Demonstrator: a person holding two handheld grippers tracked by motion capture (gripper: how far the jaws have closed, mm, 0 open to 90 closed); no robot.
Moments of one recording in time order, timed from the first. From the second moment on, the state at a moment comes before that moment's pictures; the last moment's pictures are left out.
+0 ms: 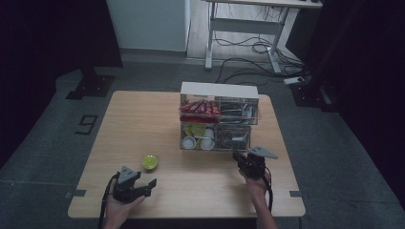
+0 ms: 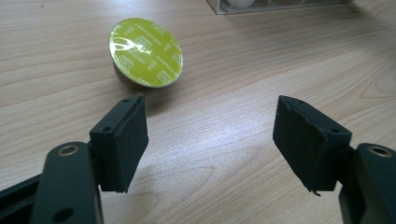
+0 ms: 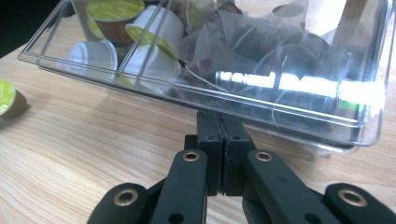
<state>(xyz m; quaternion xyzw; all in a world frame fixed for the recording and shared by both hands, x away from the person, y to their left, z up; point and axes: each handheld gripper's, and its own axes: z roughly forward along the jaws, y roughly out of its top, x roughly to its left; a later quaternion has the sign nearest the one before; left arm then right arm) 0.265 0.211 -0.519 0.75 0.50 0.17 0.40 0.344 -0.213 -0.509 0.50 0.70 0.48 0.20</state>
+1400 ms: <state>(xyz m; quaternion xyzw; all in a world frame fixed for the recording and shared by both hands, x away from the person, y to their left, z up) 0.266 0.211 -0.532 0.76 0.50 0.16 0.38 0.311 -0.244 -0.536 0.47 0.72 0.47 0.21</state>
